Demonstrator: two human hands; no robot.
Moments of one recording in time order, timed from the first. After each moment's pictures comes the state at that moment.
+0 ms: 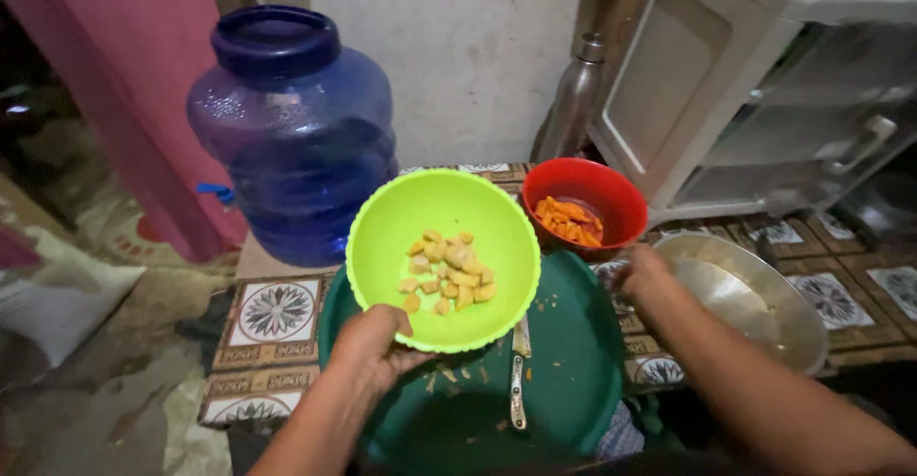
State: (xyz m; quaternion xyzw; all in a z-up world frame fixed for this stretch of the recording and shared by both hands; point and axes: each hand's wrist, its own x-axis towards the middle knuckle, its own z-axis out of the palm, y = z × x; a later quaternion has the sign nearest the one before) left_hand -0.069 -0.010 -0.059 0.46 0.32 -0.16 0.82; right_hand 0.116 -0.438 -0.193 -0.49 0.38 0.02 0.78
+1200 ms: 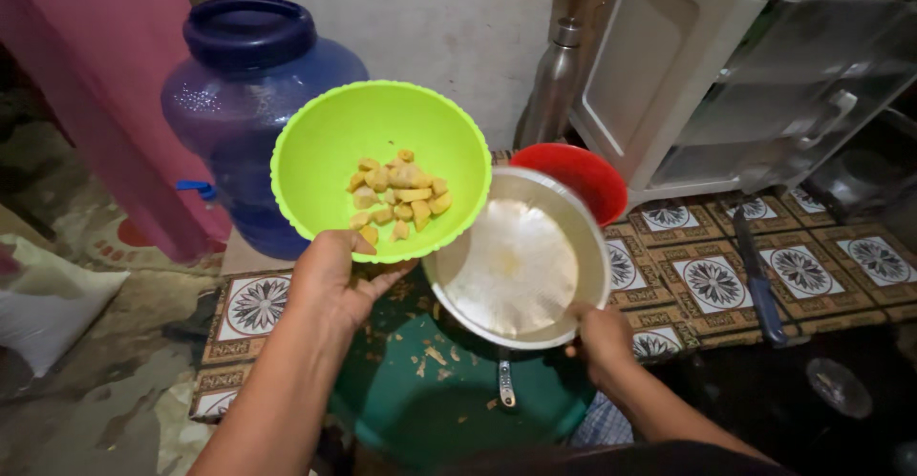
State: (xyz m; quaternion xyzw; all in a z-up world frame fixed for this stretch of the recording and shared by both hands) left_hand -0.058 0.000 0.020 0.41 0.21 -0.06 0.88; right_hand -0.077 -0.320 -0.135 -0.67 0.33 -0.04 0.67
